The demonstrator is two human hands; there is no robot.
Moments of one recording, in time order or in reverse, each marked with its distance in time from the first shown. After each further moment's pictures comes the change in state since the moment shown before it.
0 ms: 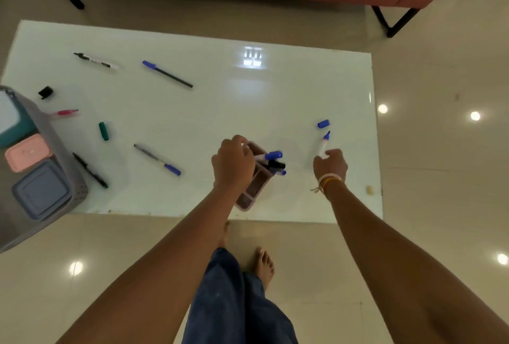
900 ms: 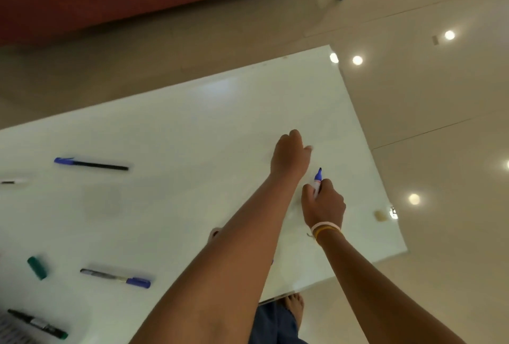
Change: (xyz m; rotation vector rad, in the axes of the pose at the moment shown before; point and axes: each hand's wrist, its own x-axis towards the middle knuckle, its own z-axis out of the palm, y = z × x) left_hand 0.133 0.154 0.160 0.102 -0.467 0.298; right_hand 0.064 0.015 0.035 -0.046 0.167 0.035
